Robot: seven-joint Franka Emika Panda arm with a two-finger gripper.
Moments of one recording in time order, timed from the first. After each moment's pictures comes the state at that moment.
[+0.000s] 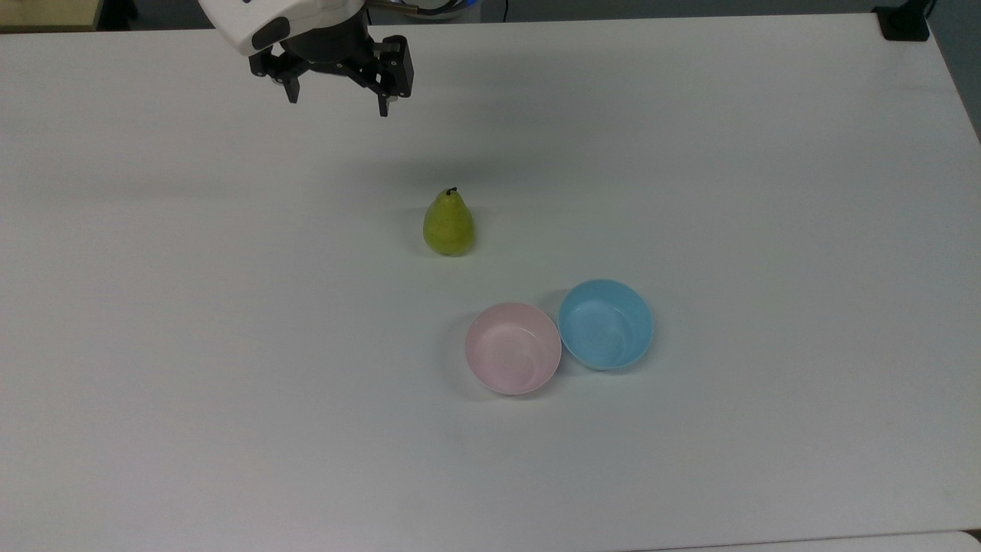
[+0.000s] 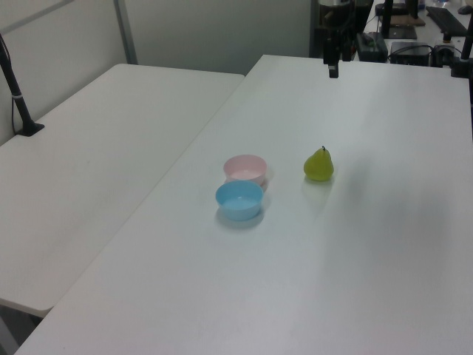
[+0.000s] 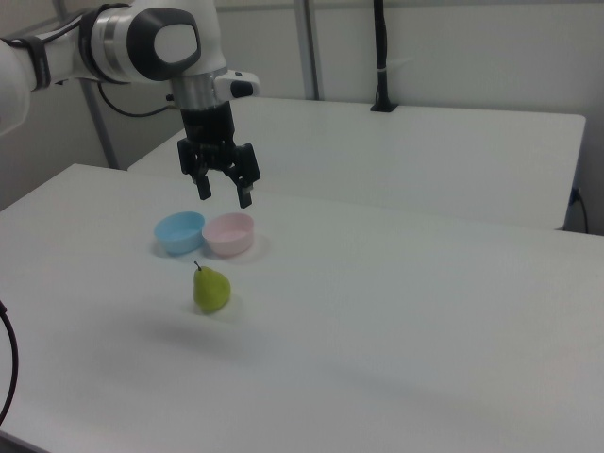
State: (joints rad) arm 0.13 0.20 -0.19 -1.49 -0.05 1.60 0.03
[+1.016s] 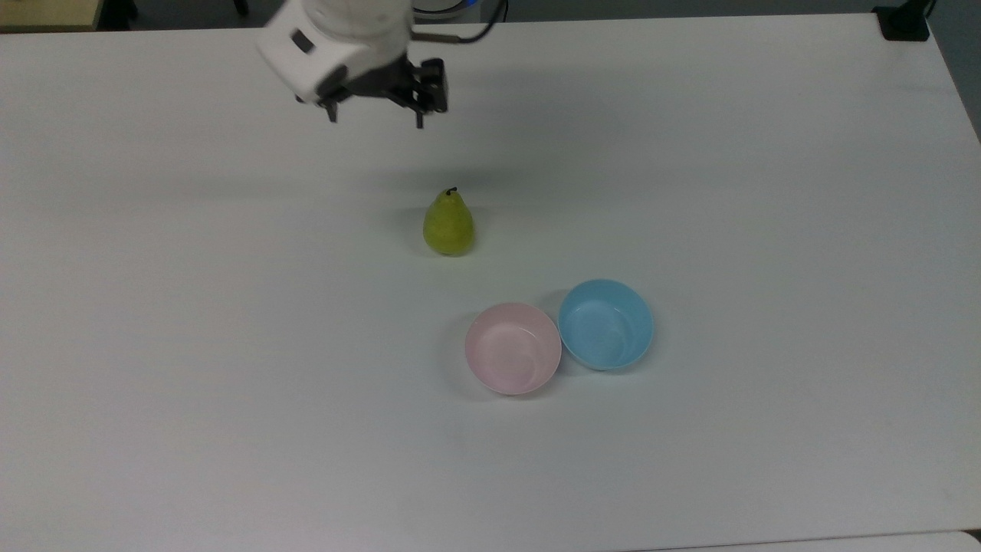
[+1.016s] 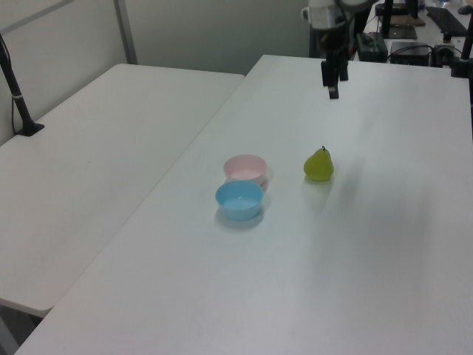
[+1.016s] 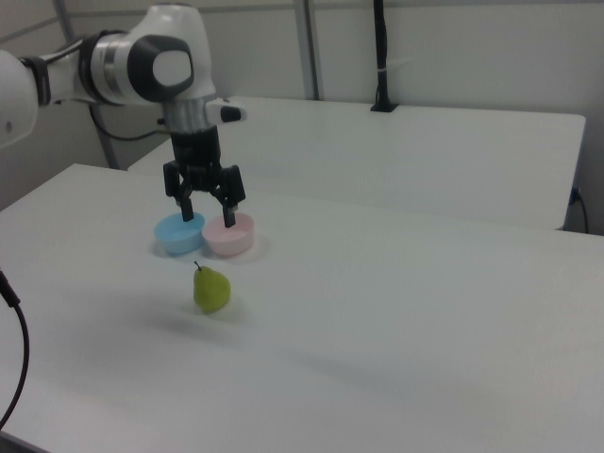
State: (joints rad) arm 0.18 0.25 -0.18 -1.52 -0.05 1.59 -0.01
